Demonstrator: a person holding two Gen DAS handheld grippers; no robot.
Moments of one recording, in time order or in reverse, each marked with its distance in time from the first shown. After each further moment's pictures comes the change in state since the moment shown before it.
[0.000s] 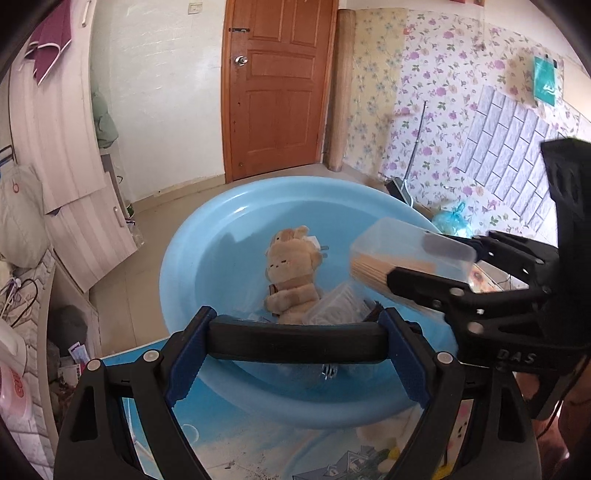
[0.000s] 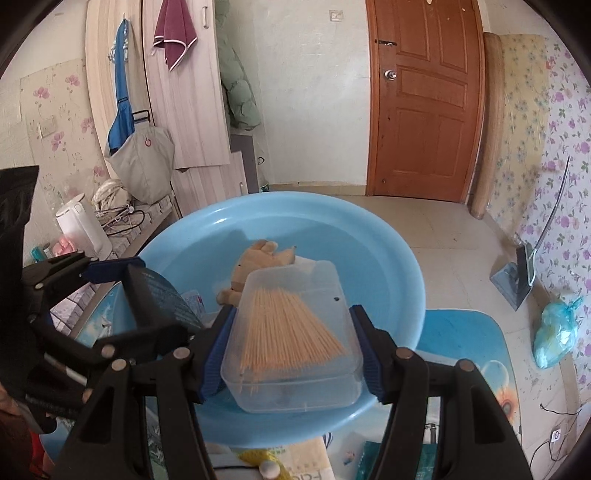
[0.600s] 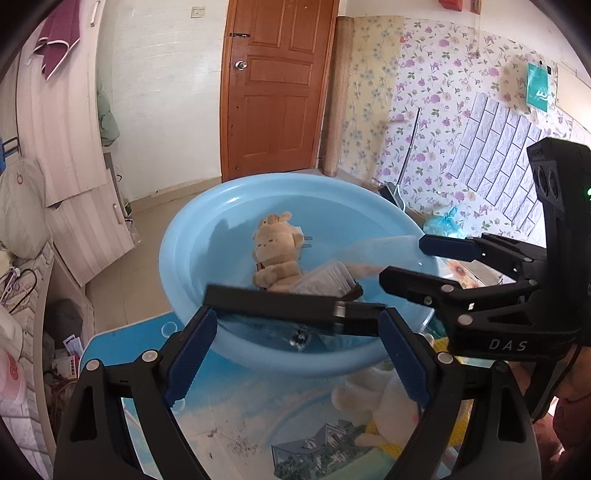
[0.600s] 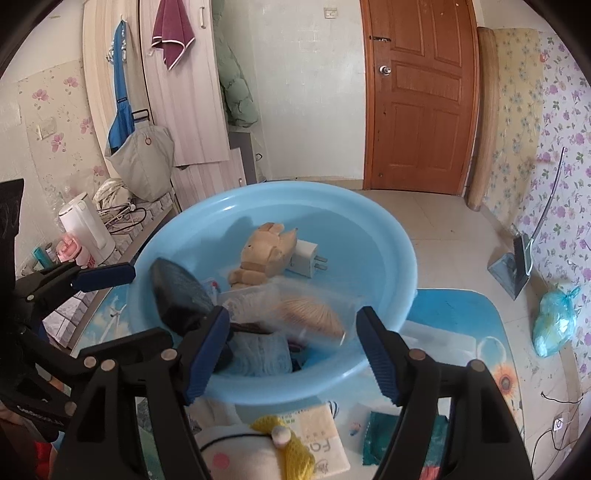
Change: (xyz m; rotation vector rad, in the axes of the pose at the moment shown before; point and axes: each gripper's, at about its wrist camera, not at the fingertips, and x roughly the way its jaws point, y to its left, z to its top) left arm -0.025 -0.011 -0.021 -0.024 -0.019 -0.011; right arm -0.026 0.005 -0.012 0.025 0.006 0.006
